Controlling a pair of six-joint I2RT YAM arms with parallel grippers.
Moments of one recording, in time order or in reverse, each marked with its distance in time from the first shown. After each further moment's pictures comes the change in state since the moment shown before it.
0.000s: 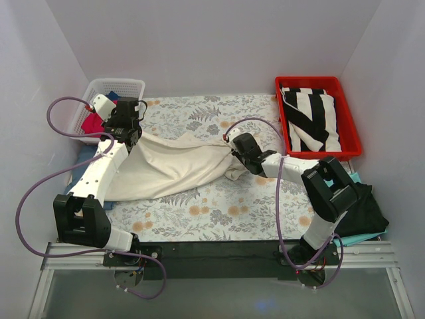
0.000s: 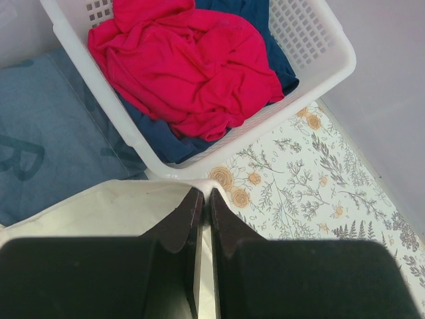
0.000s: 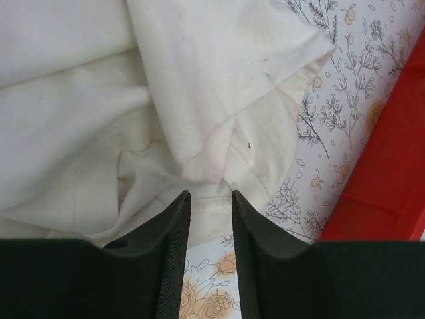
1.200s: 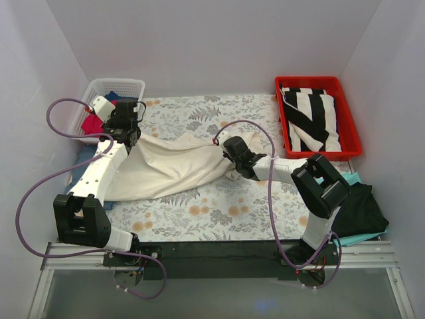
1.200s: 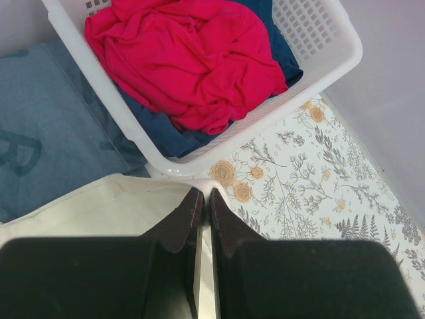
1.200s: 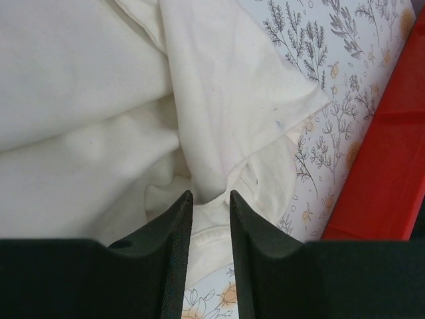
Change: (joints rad) left arm 0.016 0.000 -0.017 0.000 0.038 -0.007; right arm 0.085 0.072 0.018 0.134 0.083 -0.098
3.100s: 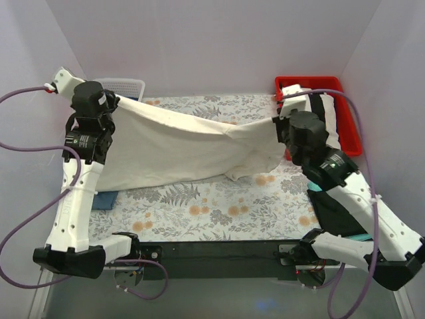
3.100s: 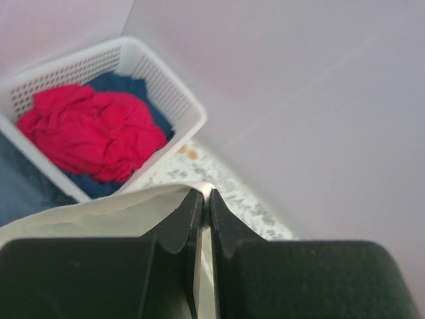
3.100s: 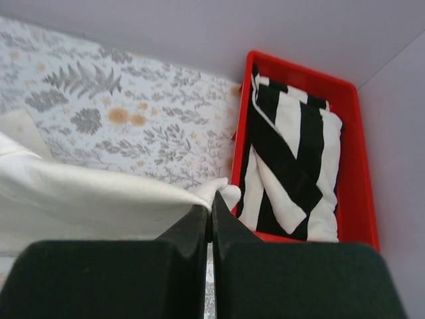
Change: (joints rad) left arm 0.001 -0.211 0.281 -0.124 0.151 0.116; right arm -0.042 -0.704 0.235 -0.521 0.087 0.254
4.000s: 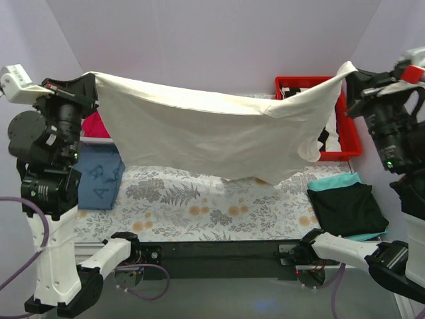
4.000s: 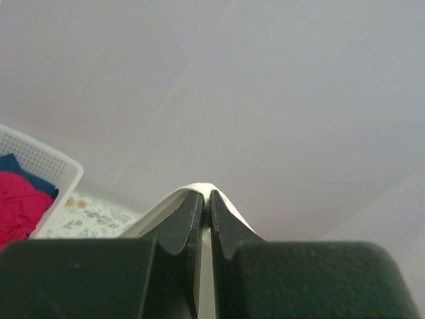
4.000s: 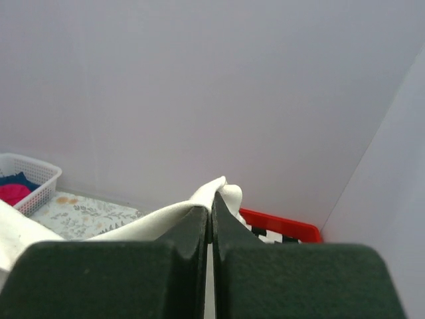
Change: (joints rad) left arm 0.002 -0.209 0.244 0.013 0.355 0.095; right arm 0.000 -0.006 0.806 -0.204 -0.142 -0.151
